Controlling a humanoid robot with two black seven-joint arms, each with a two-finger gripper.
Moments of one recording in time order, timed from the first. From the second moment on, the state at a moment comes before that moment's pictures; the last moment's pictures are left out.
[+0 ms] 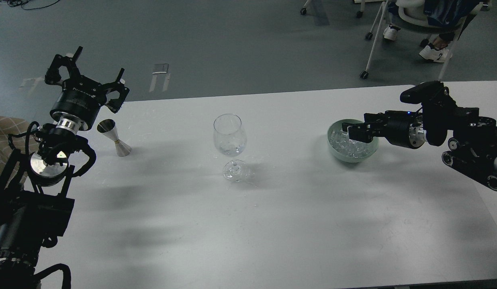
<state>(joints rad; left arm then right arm) -0.50 0.25 -1.54 -0.91 0.19 -0.37 0.07 0.97 -0.54 0.07 0.85 -1.60 0.07 0.34</state>
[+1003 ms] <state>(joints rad) -0.46 0.26 -1.58 -0.91 0.18 -0.37 0.07 0.93 -0.48 0.07 0.76 -1.61 0.06 0.33</state>
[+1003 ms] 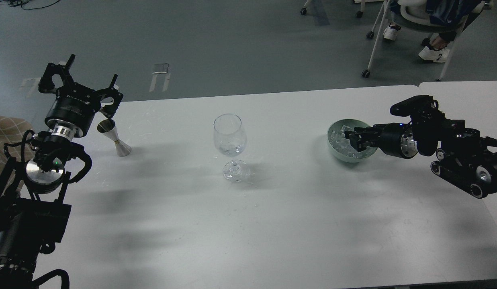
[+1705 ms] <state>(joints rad) -0.46 0.27 -1.59 -0.91 0.18 -0.37 0.07 0.96 -0.56 0.31 0.97 -1.59 0.01 0.33</state>
